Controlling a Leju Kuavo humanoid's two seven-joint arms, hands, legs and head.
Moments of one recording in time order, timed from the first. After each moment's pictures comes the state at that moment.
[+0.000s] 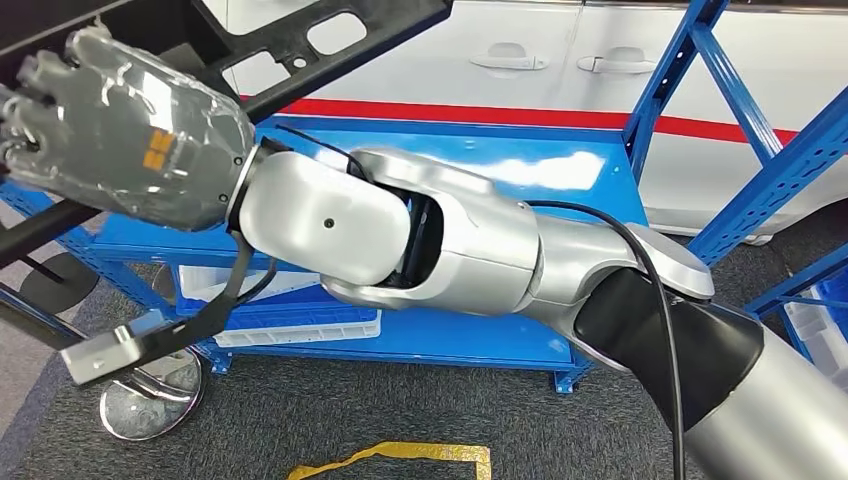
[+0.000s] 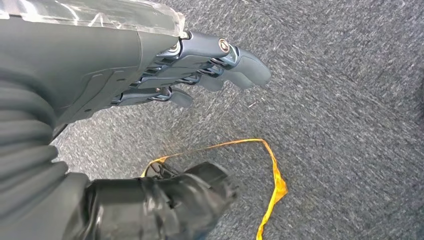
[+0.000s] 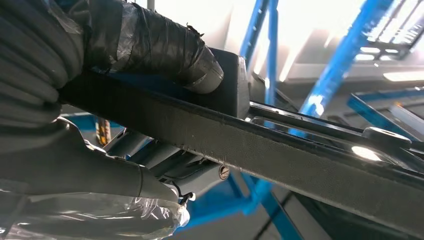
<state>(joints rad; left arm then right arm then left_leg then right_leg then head) -0.07 0.16 0.09 -0.18 0.39 0.20 -0.15 -1.30 -0.01 1.12 -1.28 1.27 0.21 -0.08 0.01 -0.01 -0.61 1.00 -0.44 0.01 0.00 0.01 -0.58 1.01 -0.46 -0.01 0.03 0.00</state>
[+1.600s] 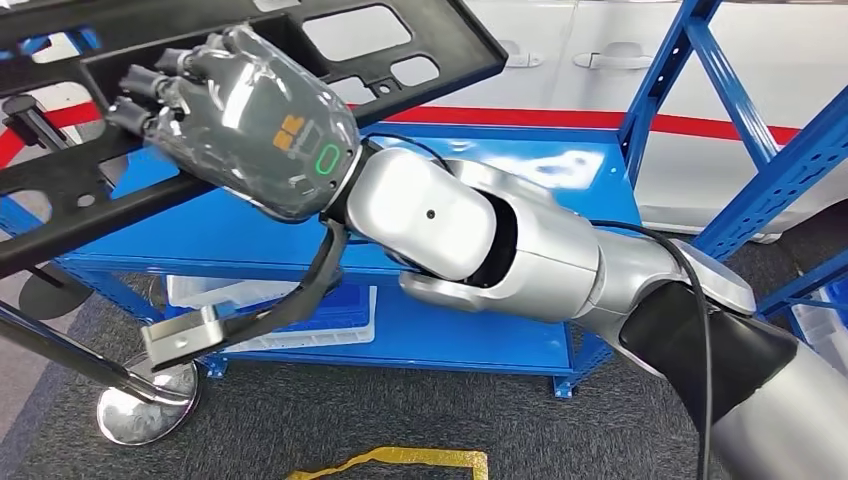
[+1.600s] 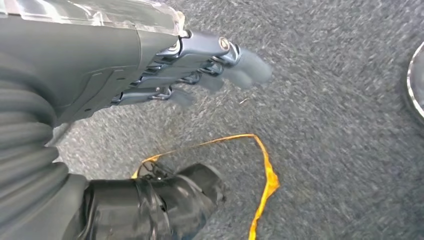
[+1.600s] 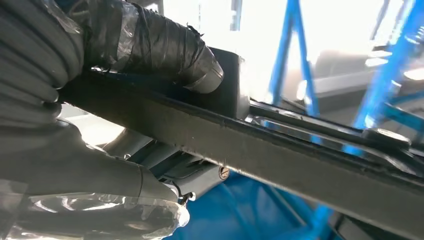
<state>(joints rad) -0.07 0.16 0.08 -0.18 0.36 0.20 -0.17 -1.20 -0.16 1.07 -1.45 1.11 0.19 0.01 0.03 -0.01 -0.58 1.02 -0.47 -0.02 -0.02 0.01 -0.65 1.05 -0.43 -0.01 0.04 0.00</state>
